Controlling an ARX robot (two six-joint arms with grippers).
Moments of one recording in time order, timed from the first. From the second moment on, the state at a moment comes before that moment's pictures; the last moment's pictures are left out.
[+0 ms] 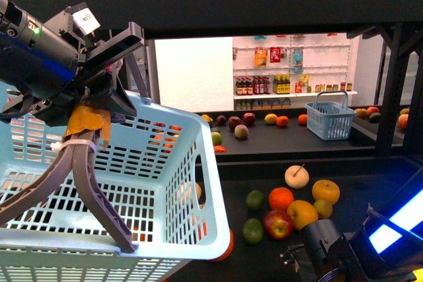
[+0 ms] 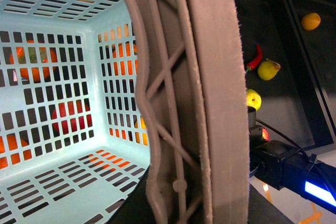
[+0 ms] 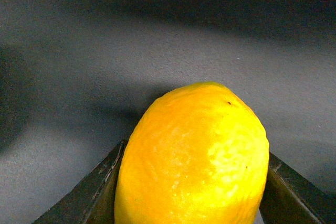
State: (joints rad) left arm -0.21 1.68 1.40 -0.33 0.31 -0.31; right arm 0.13 2.78 1.76 0.00 0.02 -0.02
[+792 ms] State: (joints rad) left arm -0.21 1.68 1.40 -0.33 0.31 -0.31; right arm 0.21 2.04 1.72 -0.12 -0.22 0.09
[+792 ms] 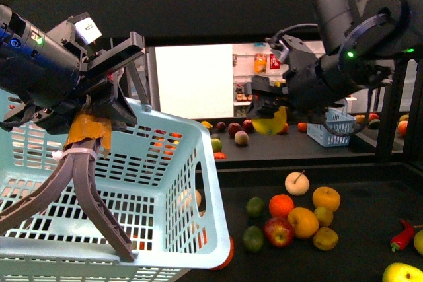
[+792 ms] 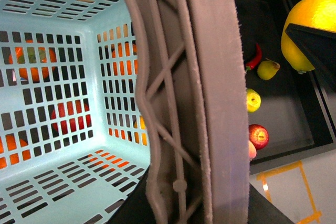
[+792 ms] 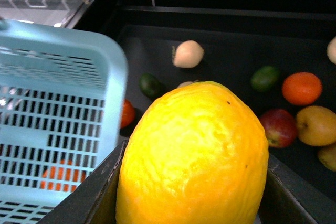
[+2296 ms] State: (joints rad) left arm -0.21 1.68 1.40 -0.33 0.31 -0.31; right arm 0.41 2.06 1.78 -0.22 -0.23 0.08
